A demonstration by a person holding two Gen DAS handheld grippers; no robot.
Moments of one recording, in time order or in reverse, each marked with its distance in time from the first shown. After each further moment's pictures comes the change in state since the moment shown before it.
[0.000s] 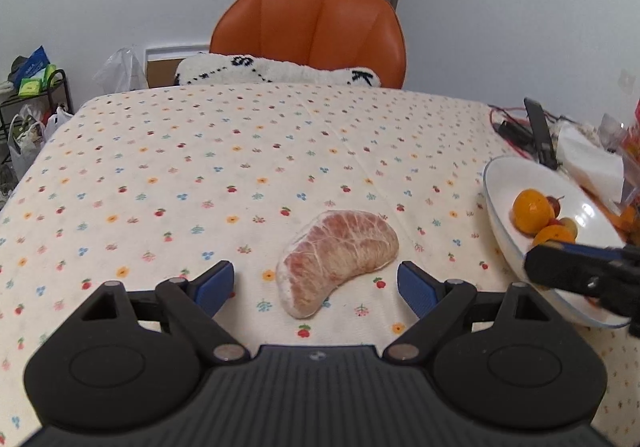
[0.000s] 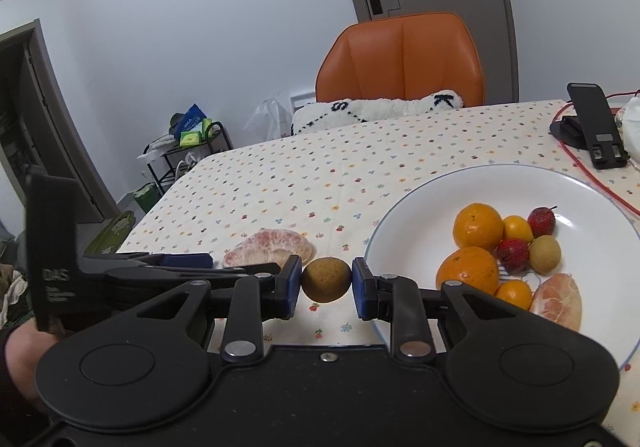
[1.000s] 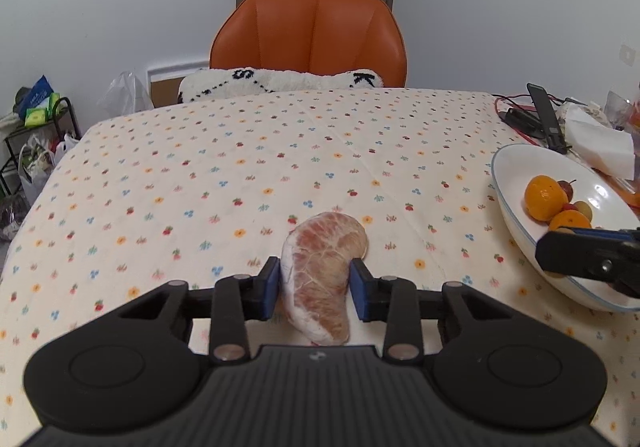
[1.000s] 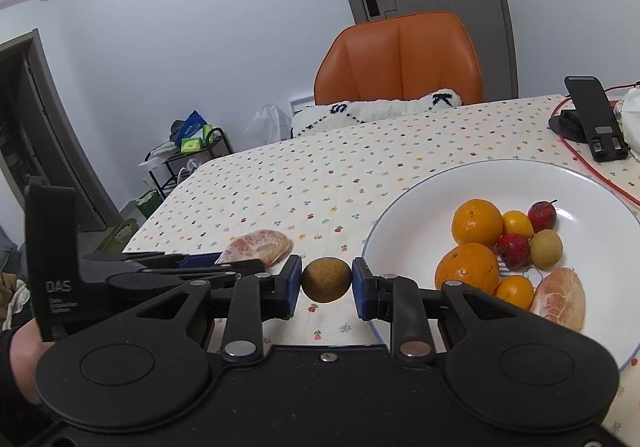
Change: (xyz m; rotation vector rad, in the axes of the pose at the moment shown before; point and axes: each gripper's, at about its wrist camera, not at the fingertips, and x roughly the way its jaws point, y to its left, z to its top) left arm -0.004 -0.004 -0.002 0.062 -0.019 0.041; right arm 0.002 -0.005 -0.003 0.024 -0.011 0.009
